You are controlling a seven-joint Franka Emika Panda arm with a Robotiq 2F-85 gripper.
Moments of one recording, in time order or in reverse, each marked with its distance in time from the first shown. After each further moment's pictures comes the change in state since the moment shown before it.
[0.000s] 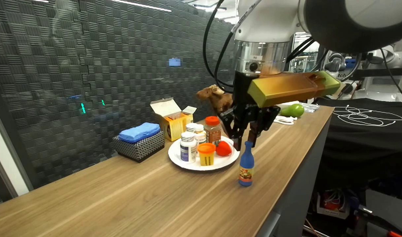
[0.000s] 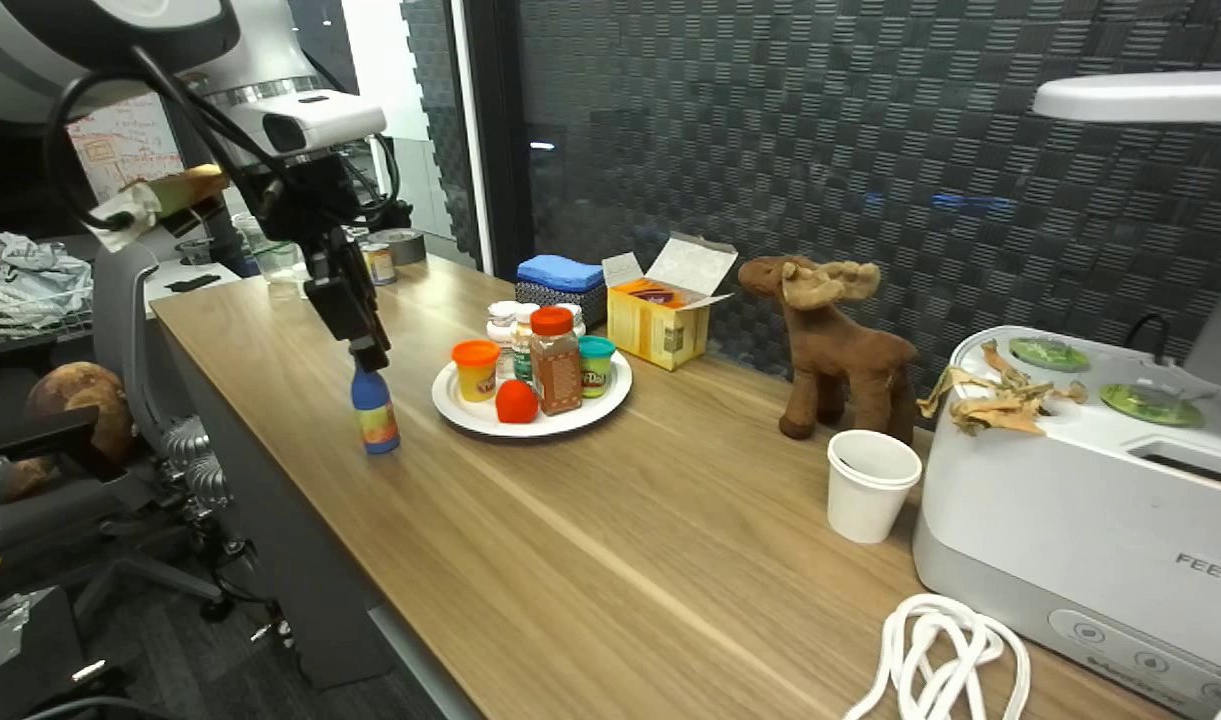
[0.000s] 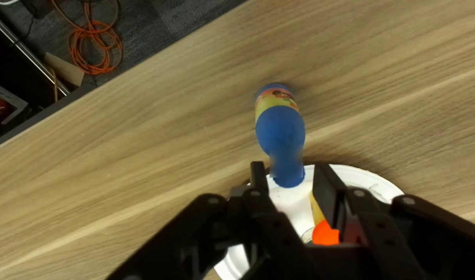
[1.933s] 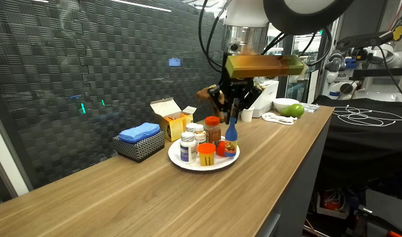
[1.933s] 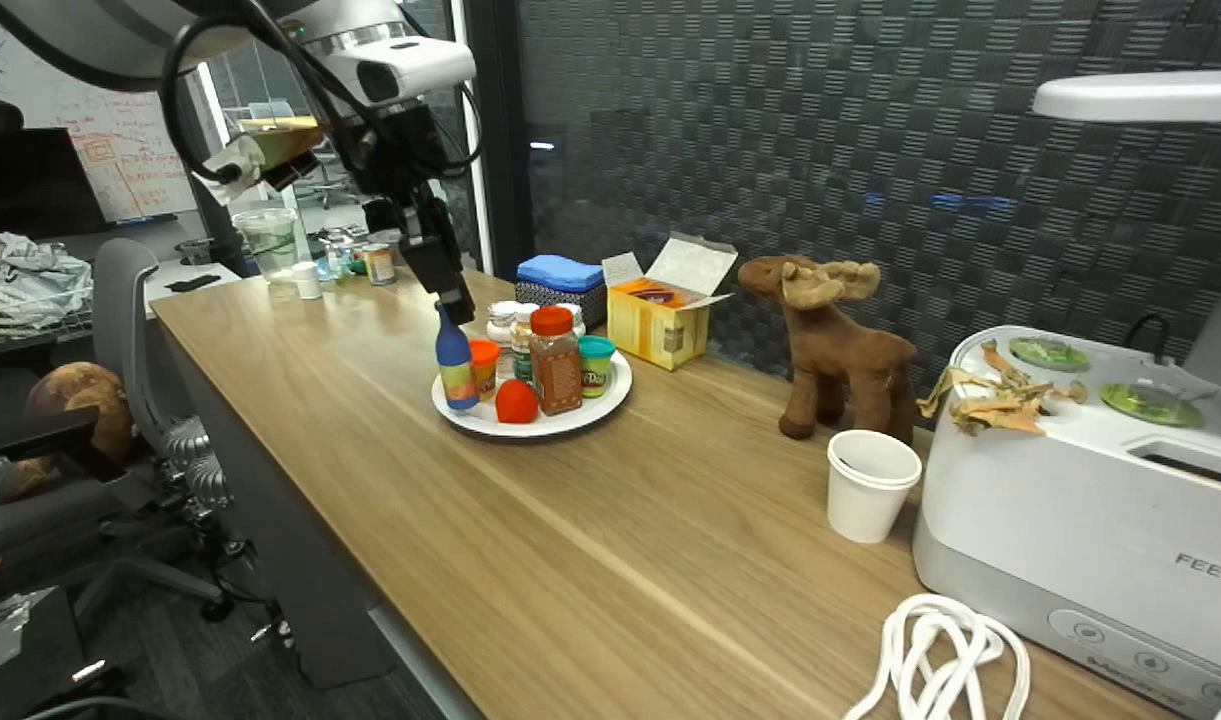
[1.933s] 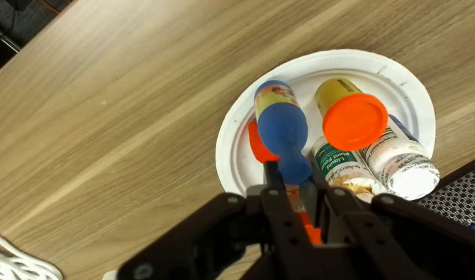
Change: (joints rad) arm -0.084 0.082 -0.034 0.161 -0.015 -0.010 0.007
